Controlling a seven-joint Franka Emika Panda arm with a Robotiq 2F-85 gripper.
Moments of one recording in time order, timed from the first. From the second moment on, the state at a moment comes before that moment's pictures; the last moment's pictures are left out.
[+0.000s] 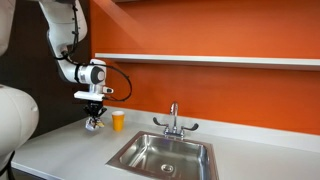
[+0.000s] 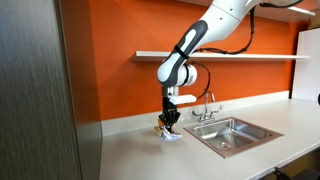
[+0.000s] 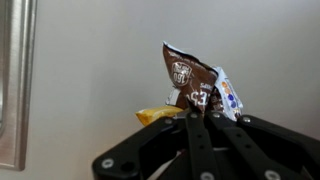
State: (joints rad) arm 0.22 0.25 0.12 -2.18 0.05 2.41 -0.04
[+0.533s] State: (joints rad) arm 0.20 -0.08 0.12 -2.38 0.05 2.28 0.00
